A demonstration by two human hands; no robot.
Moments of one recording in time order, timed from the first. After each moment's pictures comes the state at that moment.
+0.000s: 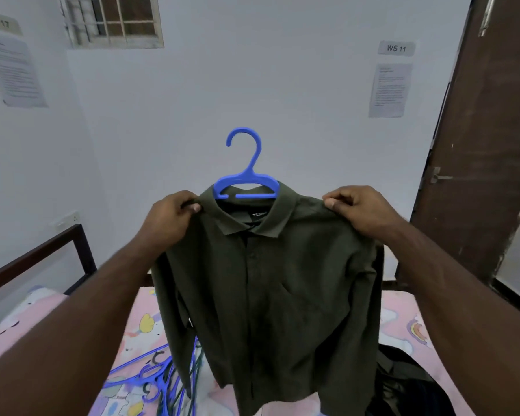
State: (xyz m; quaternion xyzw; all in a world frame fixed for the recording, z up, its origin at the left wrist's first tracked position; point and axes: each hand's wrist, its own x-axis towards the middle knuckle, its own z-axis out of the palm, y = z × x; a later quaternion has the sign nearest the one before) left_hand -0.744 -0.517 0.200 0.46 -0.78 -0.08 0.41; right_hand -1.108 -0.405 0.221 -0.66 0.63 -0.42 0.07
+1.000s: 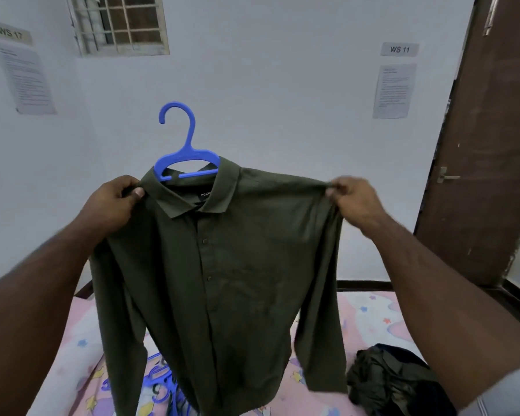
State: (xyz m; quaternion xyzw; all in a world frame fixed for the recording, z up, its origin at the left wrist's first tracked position) left_hand -0.650 -0.522 0.238 0.54 -0.71 -0.11 0.43; right_hand -1.092 -0.440 0.222 -0.56 0.63 -0.54 0.05
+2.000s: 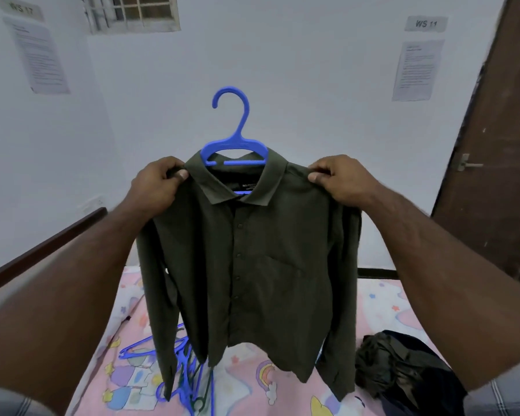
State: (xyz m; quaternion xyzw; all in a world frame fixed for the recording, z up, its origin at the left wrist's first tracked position) left_hand -0.691 -0.523 0.226 0.50 -0.74 -0.11 0.44; right_hand -1.048 -0.437 0.246 -0.71 0.62 -0.33 0.04
